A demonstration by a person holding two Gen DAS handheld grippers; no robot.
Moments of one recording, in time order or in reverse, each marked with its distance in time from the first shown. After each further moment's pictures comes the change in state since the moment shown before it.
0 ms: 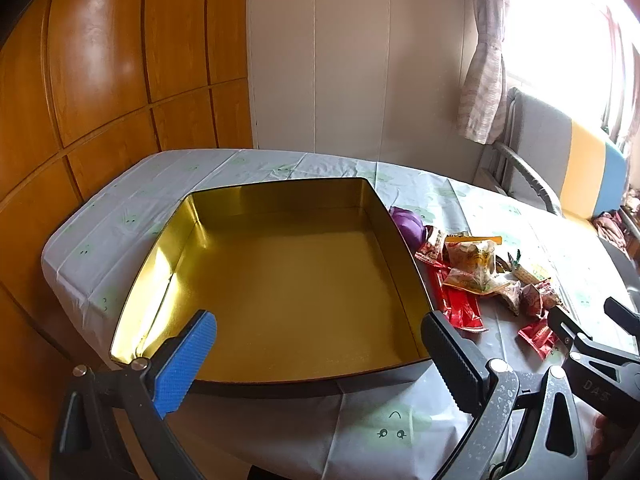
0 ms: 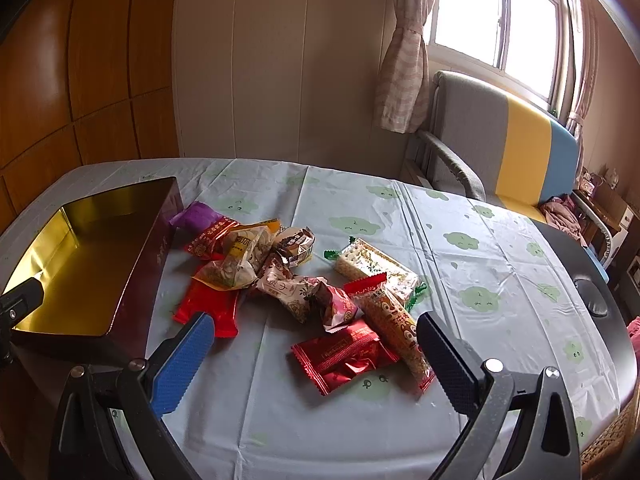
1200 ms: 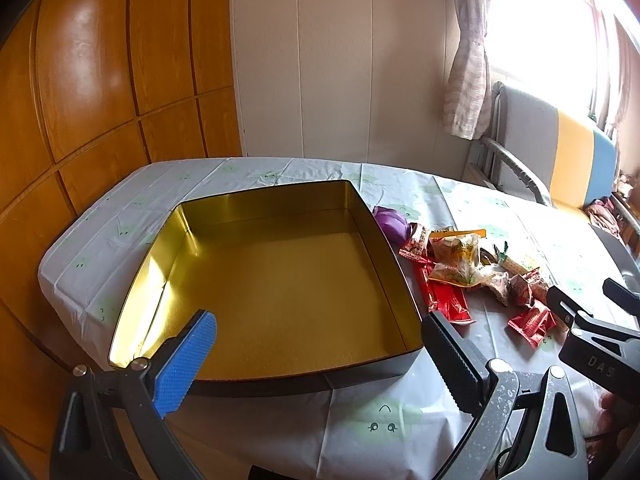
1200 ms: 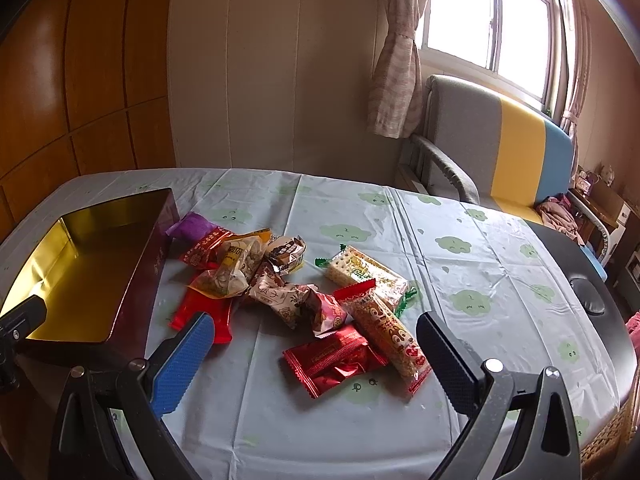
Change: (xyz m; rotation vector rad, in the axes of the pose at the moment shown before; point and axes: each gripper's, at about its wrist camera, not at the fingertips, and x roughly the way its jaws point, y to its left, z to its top) left arm -0.009 -0.009 -0.001 0.050 -0.014 -0.024; right arm -0.007 -0.007 0.001 0.019 -0.022 -0.008
